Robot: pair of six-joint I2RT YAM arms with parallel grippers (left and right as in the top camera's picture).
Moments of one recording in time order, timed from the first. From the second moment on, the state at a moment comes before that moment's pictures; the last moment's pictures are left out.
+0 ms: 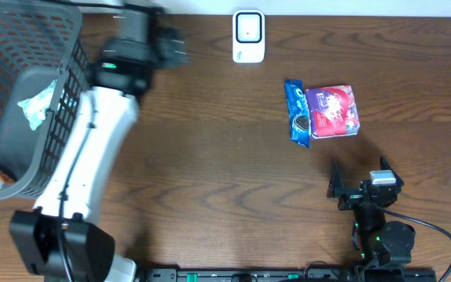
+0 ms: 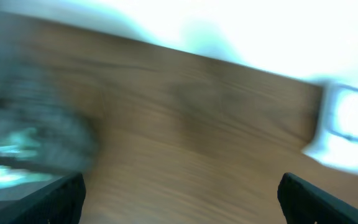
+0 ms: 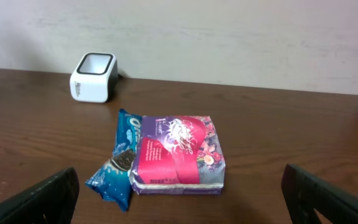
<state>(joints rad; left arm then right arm) -0.16 1.67 1.60 -0.65 -0.27 -0.31 0.01 0.01 0.01 -0.07 -0.05 -0.04</state>
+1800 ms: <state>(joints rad) 0.42 1.65 1.59 -0.69 -0.08 -0.23 0.01 0.01 0.01 -0.07 -0.05 -0.04</state>
